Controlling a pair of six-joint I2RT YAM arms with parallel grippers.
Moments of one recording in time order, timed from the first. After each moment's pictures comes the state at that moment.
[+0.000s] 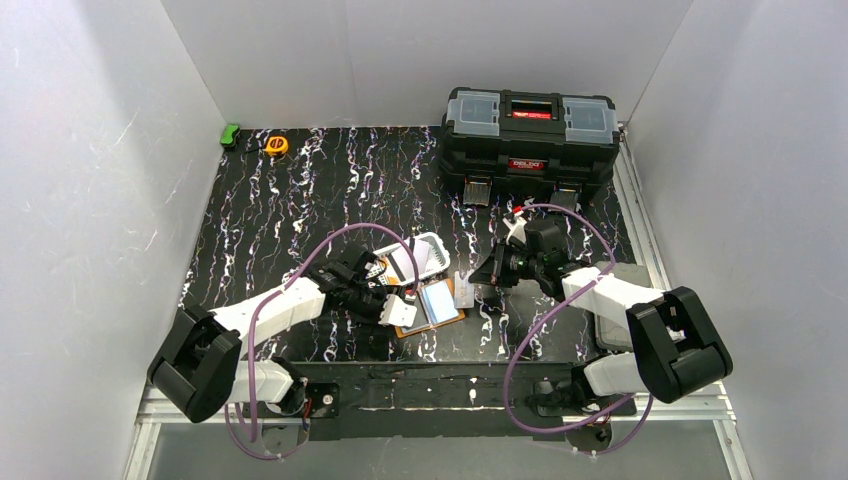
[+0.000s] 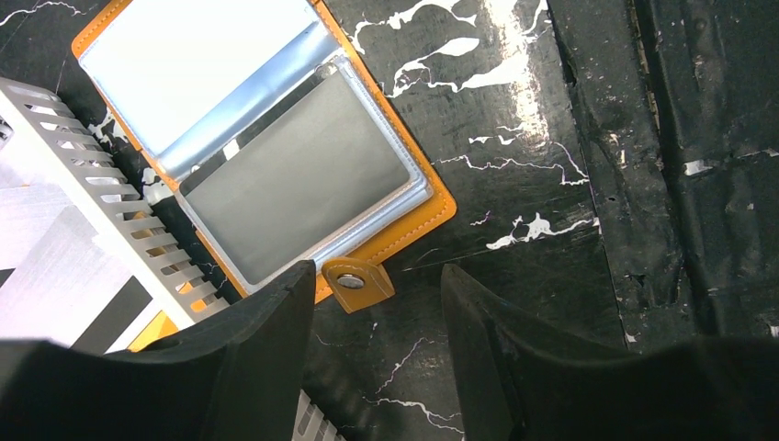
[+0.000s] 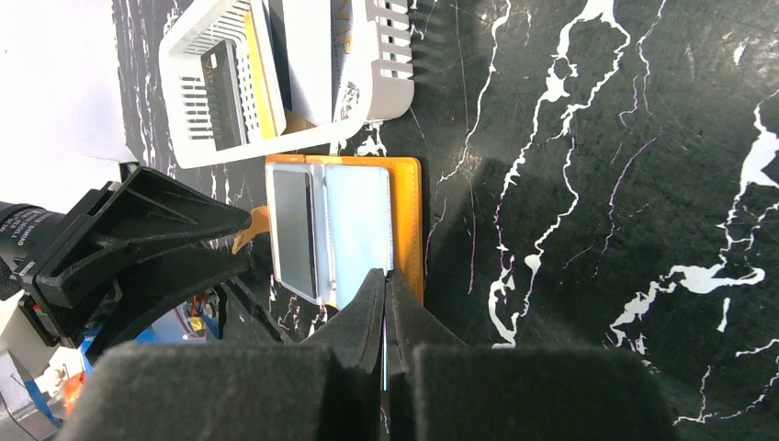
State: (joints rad) left arm -0.64 1.27 0.63 -0.50 0.61 1.17; right arm 0.43 1.35 0.54 0.13 -0.54 0.65
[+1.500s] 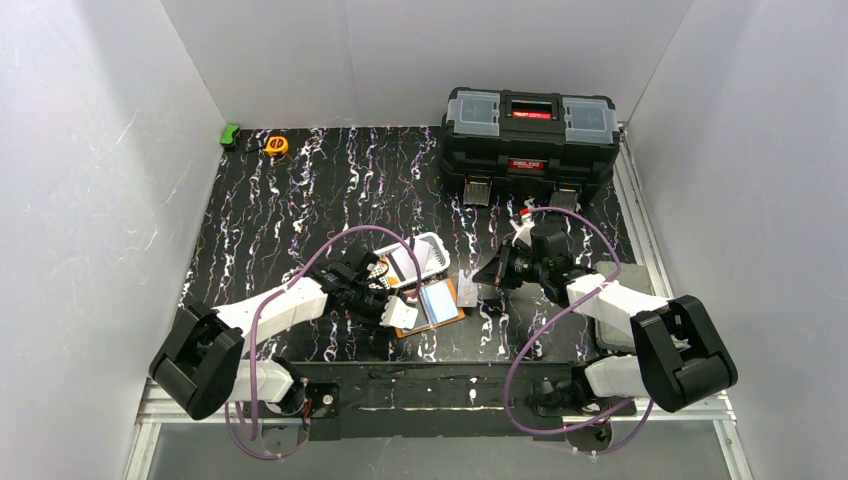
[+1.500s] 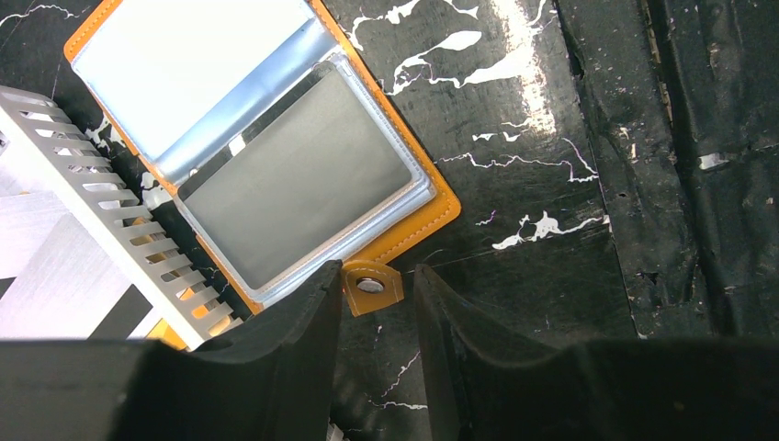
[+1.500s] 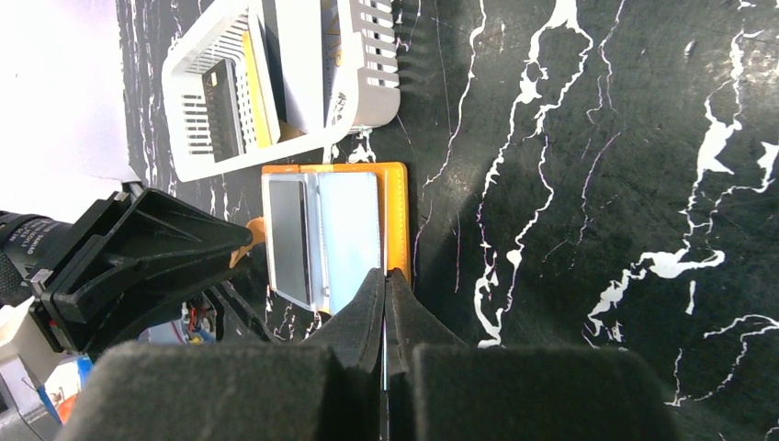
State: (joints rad) left arm -0.65 1.29 0.63 -0.49 0.59 1.19; right arm 0.41 1.31 0.49 0.18 -0.52 0.67
